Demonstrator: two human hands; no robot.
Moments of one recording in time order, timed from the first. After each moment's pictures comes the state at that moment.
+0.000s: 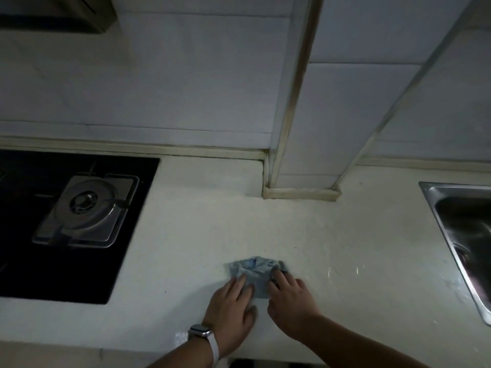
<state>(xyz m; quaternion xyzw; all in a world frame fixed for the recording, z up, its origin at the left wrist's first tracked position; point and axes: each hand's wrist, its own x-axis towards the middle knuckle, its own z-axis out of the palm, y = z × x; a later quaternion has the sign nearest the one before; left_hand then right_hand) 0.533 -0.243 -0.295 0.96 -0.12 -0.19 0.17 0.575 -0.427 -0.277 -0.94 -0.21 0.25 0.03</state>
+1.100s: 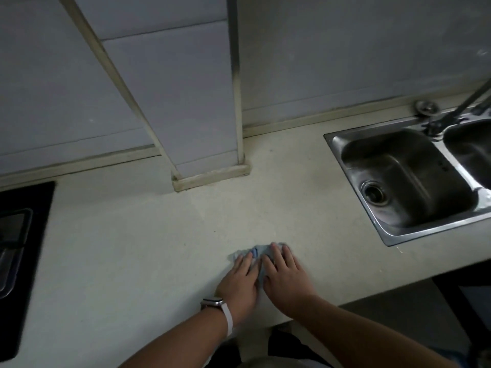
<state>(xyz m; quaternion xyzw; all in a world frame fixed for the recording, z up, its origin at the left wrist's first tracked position) 0.566 -0.442 -0.297 0.93 -0.20 -0.28 0.13 0.545 -0.592 -0.293 -0.97 -0.09 0.23 0.03</state>
